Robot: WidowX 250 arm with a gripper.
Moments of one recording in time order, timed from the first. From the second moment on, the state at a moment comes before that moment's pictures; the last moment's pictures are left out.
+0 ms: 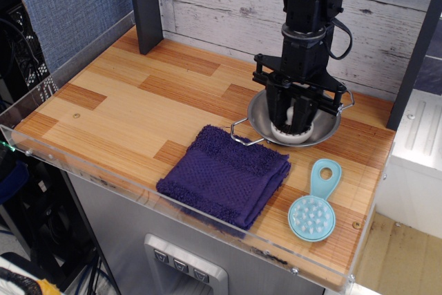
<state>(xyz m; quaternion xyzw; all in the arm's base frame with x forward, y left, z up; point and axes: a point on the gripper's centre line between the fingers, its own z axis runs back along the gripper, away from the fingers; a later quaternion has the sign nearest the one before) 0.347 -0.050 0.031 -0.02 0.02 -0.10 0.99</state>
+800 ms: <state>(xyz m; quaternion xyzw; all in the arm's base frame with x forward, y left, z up) 0.316 -0.032 0.157 -0.03 -0.09 -0.01 1.00</state>
